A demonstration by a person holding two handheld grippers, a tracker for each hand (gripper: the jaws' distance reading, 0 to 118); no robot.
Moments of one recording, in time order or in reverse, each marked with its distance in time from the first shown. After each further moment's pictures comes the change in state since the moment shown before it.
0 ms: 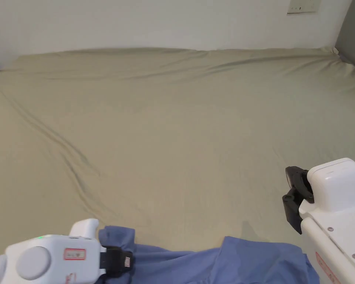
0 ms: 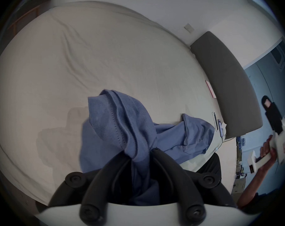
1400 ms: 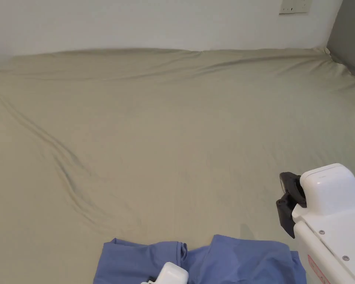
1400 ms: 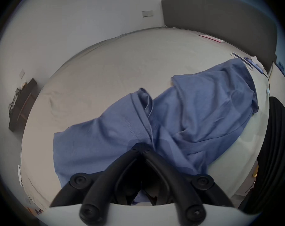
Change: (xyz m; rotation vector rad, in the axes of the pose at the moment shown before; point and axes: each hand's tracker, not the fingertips) left arm 0.113 -0.117 -0.117 0.190 0.426 -0.661; right arm 0.011 -0.009 0.006 -0.025 0.005 -0.024
